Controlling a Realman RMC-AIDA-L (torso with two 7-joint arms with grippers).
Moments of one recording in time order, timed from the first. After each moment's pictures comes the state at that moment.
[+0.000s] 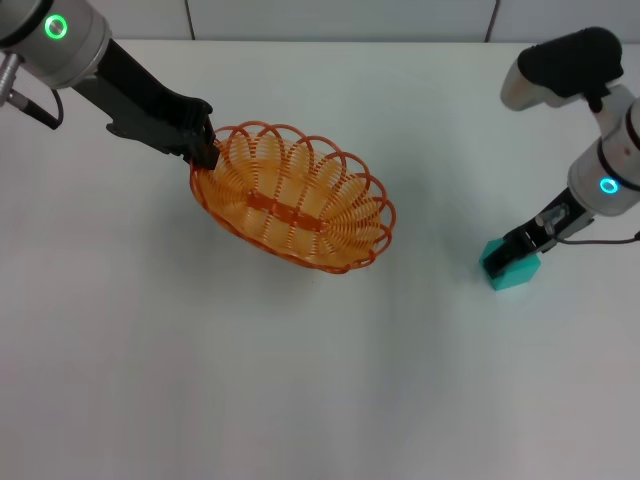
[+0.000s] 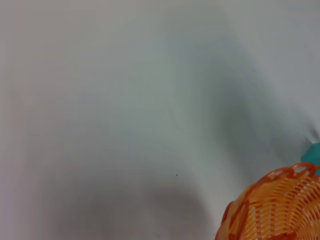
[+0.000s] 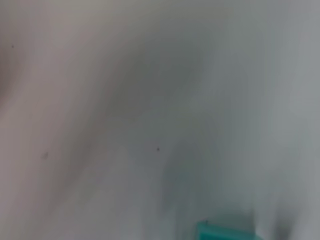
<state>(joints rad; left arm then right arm) -0.97 -2.05 0.83 1.04 -0.38 -1.71 0.37 0.90 2.06 -1.20 -0.55 0.37 1.19 -0.47</state>
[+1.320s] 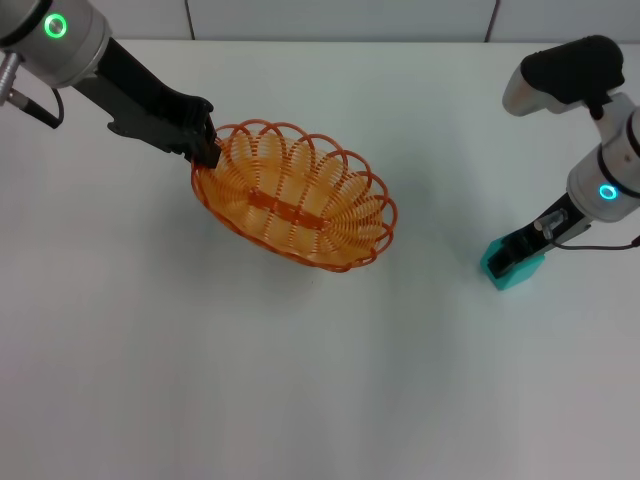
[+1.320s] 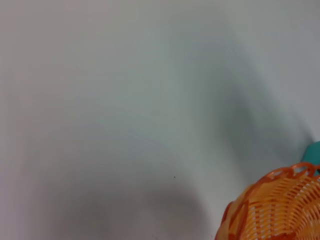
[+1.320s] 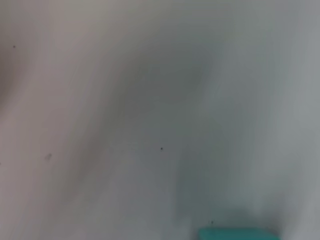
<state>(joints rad) -0.97 -2.05 0.83 1.04 -0.39 -1.71 0.38 0.89 2.05 -1.19 -0.53 0.39 1.17 -0.49</state>
